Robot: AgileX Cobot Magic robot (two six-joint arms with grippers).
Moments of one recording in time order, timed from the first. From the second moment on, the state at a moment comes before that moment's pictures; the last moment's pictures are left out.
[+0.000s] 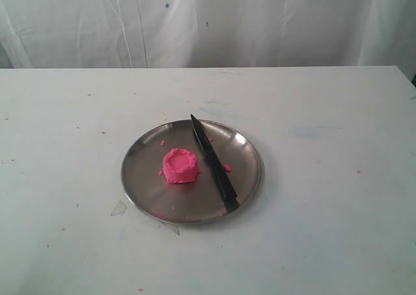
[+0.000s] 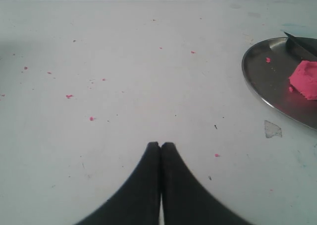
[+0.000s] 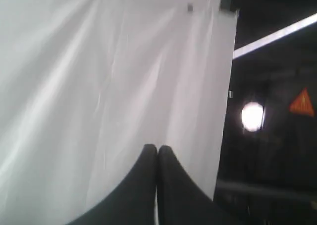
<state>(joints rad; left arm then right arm) 0.04 0.00 0.02 -0.10 0.37 0.05 0.00 0.13 -0.56 -0.40 0.09 0.22</state>
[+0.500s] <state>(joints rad) 0.04 0.00 0.02 -0.10 0.37 0.05 0.09 0.75 -0.67 -0.02 0.64 -0.01</state>
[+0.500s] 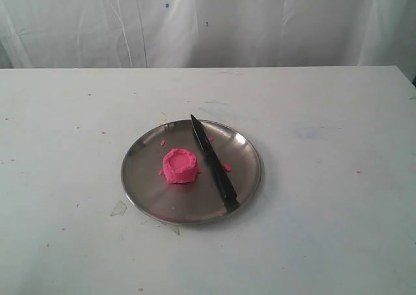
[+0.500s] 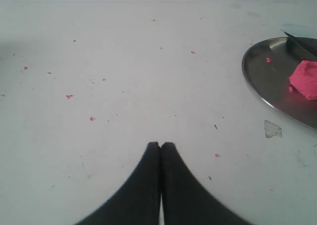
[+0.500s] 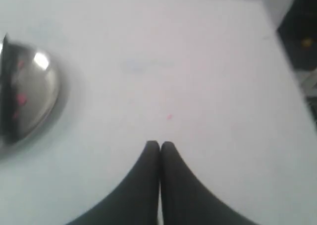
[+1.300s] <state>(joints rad) 0.04 0.00 0.02 -0.10 0.37 0.05 0.51 1.64 -1.11 0.43 0.63 -0.57</state>
